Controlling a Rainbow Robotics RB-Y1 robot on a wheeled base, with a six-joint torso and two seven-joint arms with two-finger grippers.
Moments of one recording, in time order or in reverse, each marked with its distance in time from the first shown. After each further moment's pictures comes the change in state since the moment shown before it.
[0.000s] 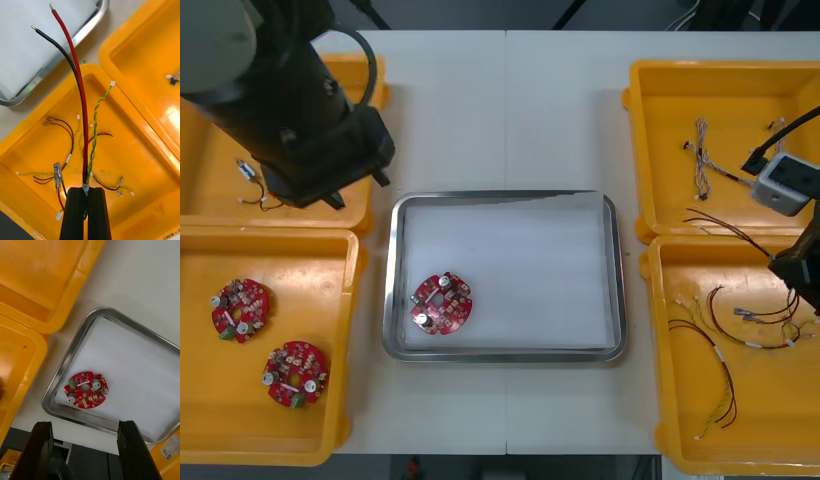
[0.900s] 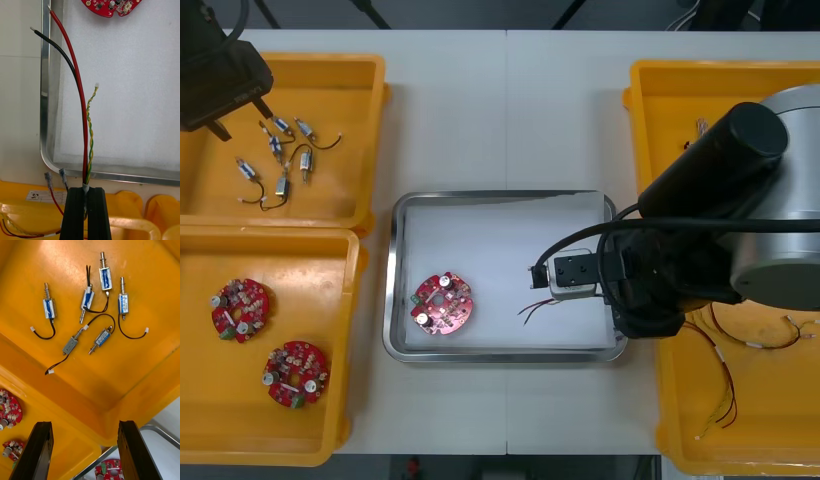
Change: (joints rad) right arm -0.521 0.003 0.887 0.115 0.084 -0.291 0.227; left arm -0.053 0.102 0.024 0.530 -0.176 -0.108 -0.383
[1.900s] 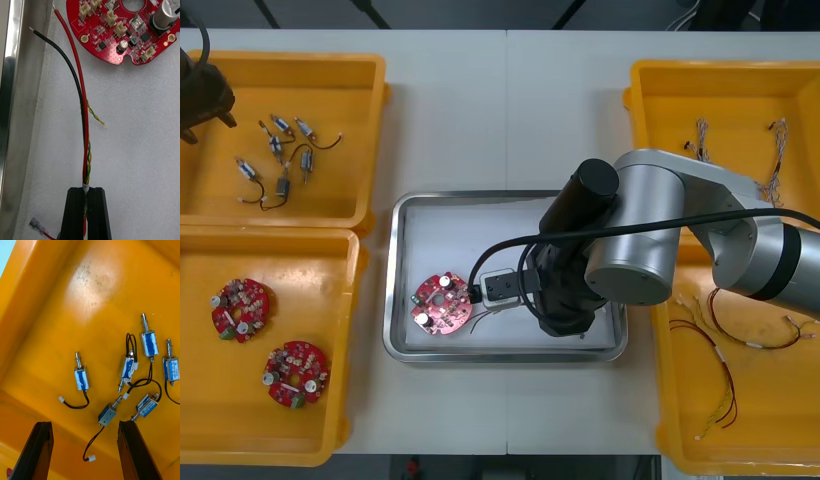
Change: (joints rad) right arm -0.091 0.229 0.277 0.389 0.136 -0.260 0.152; left arm -0.001 0.000 -0.074 0.406 -0.044 -0.324 -0.399
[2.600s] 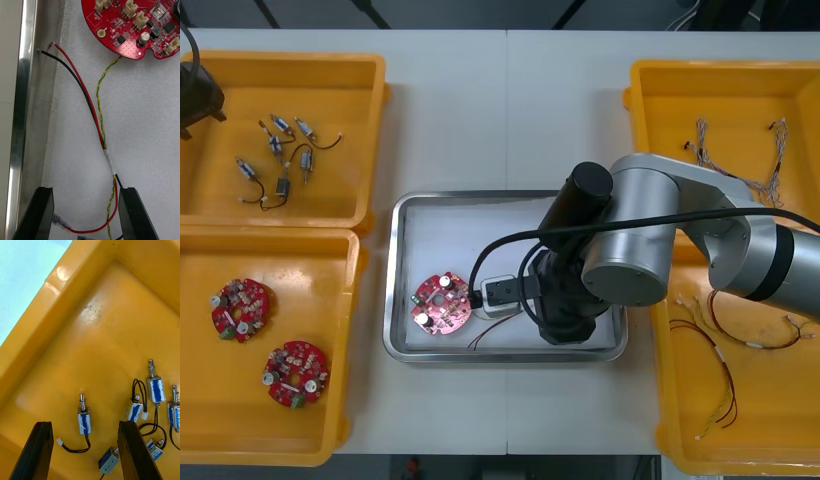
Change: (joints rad) right arm -0.004 0.004 0.013 0.020 -0.052 0.023 -0.031; left arm 0.025 -0.014 0.000 0.113 -0.034 -0.194 0.001
